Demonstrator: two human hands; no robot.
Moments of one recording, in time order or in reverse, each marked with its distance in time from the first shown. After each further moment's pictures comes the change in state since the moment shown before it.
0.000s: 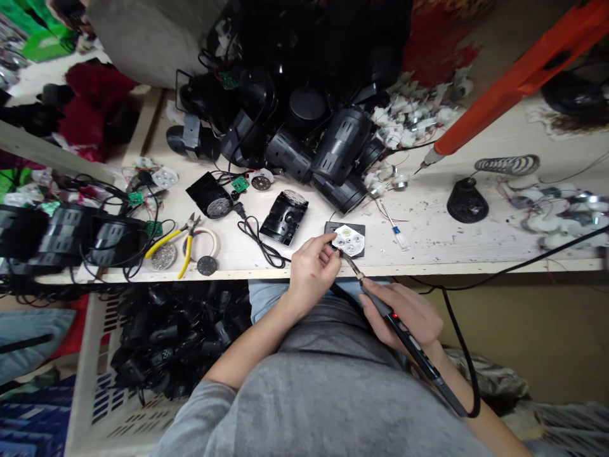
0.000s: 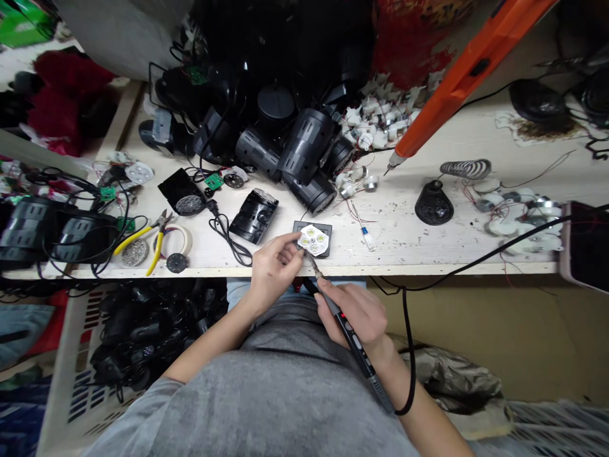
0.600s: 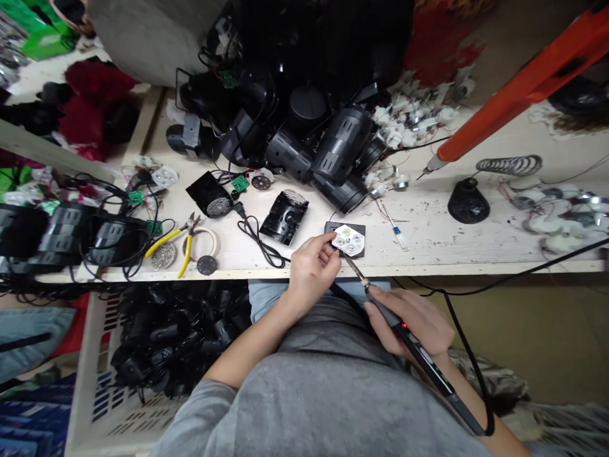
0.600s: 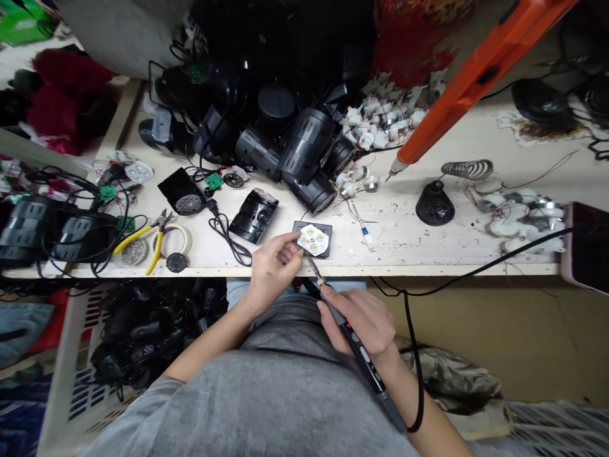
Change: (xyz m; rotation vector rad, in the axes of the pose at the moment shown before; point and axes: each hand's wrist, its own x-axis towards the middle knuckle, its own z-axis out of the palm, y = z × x) left_hand 0.001 0.001 -0.001 -0.006 0.000 -0.013; right_hand 0.003 -0.004 -0.009 0.013 0.031 -0.015
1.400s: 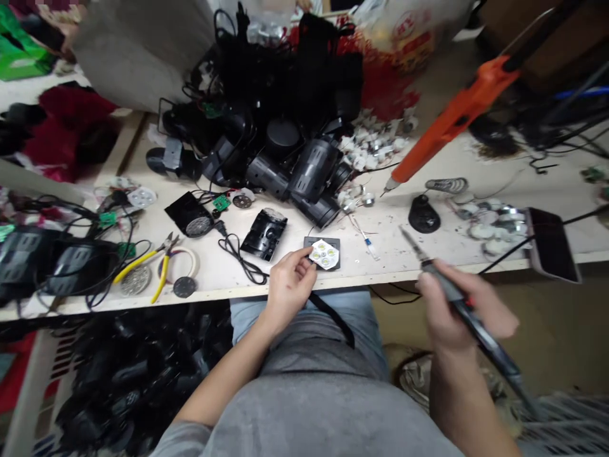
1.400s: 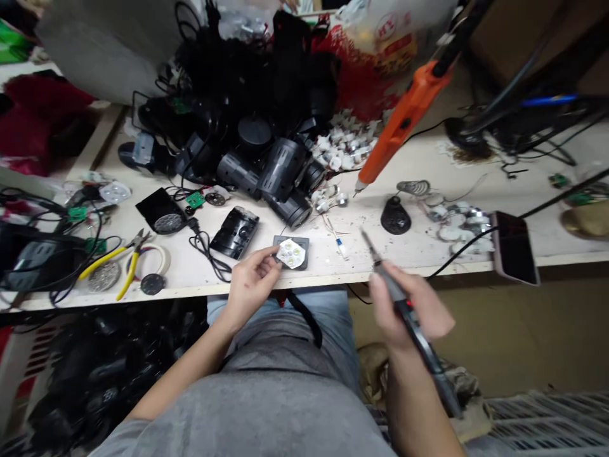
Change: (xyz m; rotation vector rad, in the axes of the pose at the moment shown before) left_hand 0.001 0.000 -0.004 -0.071 0.004 -0.042; right_hand 0.002 0.046 -0.038 -0.369 0.365 0.263
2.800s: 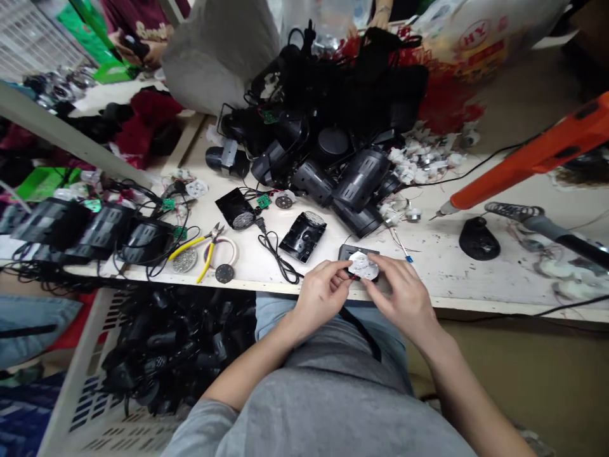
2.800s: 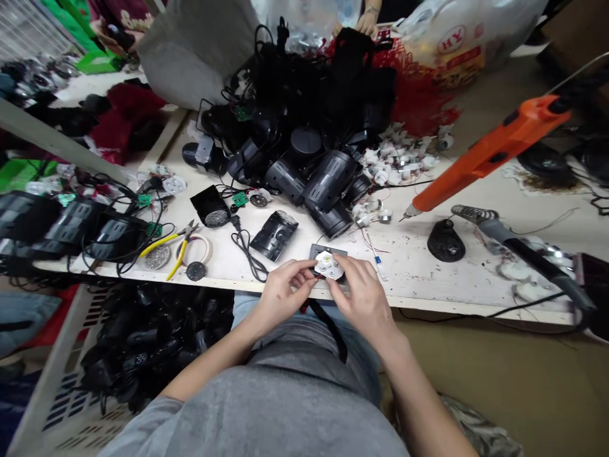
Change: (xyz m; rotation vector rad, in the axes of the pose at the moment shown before) left_hand -0.009 -0.002 -0.010 -0.047 -0.126 0.048; right_hand -0.008 -0.025 0.079 0.303 -0.591 -0.246
